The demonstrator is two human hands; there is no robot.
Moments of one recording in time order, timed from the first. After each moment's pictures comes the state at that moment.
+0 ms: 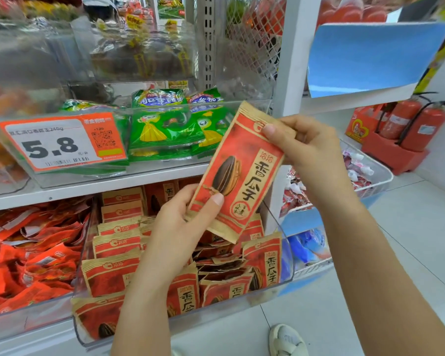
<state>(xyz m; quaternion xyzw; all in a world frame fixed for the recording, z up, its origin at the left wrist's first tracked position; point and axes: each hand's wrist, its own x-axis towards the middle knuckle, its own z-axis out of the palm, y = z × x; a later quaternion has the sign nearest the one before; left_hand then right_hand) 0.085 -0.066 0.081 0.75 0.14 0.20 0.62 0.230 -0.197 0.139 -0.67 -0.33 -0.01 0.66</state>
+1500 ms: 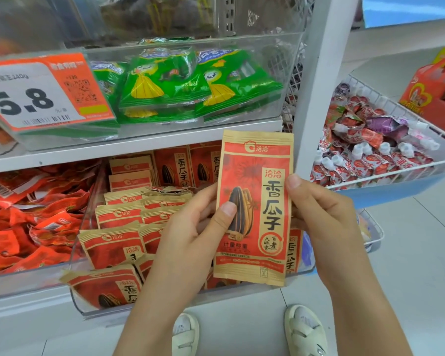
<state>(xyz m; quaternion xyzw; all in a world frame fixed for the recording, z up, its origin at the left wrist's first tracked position) 0.076 -0.096 0.050 0.72 0.14 0.19 0.65 0.187 -0.223 0.044 -0.64 -0.23 0.16 0.71</state>
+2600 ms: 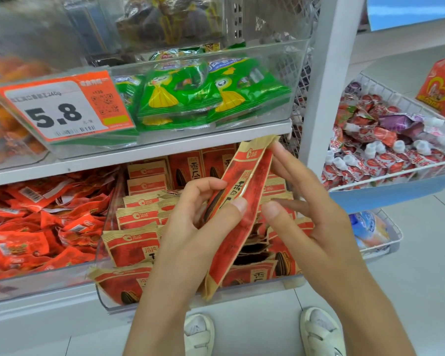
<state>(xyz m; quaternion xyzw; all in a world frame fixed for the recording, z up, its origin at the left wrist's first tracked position) 0.064 -0.094 0.069 0.68 0.22 0.21 0.66 0.168 -0.218 0.049 -0.66 -0.43 0.01 0.61</state>
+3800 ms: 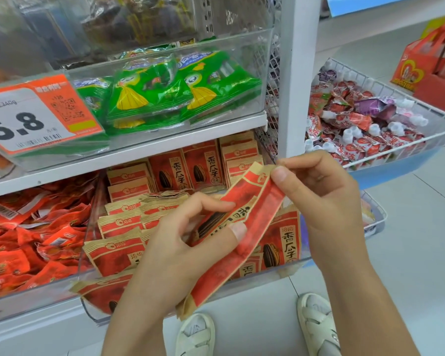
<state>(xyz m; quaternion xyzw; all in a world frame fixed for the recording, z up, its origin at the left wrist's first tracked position) 0.061 -0.091 0.070 0.77 0.15 0.12 0.61 0.186 -0.220 0.048 -0.56 -0.27 0.03 0.78</state>
